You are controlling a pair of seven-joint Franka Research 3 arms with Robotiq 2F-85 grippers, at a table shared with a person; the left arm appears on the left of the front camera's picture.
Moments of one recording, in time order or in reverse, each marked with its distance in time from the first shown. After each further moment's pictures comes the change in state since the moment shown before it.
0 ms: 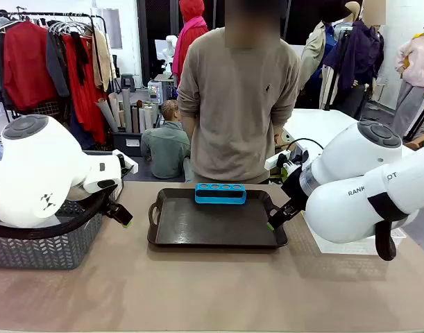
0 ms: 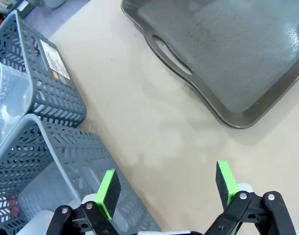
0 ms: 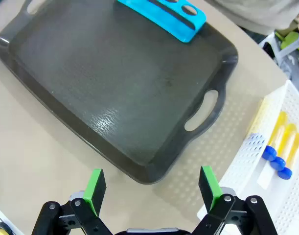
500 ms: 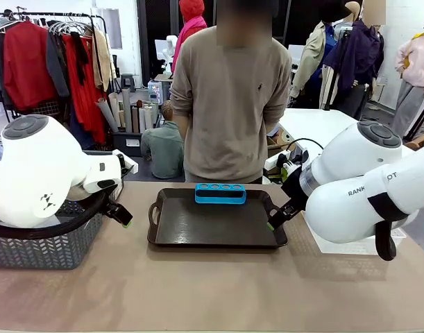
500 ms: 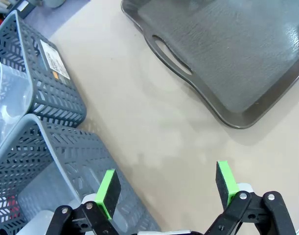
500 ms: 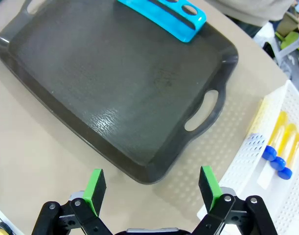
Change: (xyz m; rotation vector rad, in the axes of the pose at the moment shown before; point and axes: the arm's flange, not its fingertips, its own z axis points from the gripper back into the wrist) left arm 0.000 0.000 0.000 0.000 0.000 0.000; right arm 0.000 0.000 0.000 0.000 0.000 0.001
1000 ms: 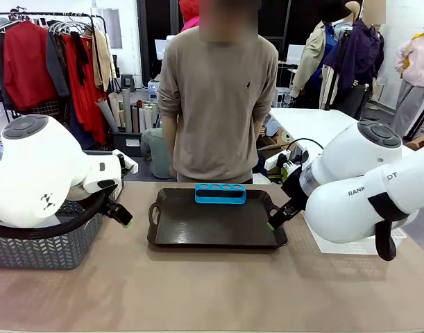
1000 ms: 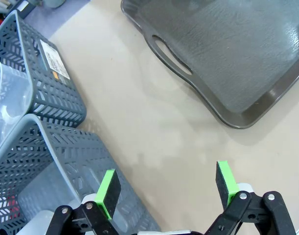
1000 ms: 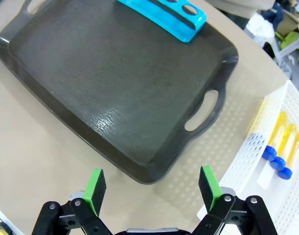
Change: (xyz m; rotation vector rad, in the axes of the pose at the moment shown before) left arm 0.000 0.000 0.000 0.000 0.000 0.000; right arm 0.000 0.000 0.000 0.000 0.000 0.000
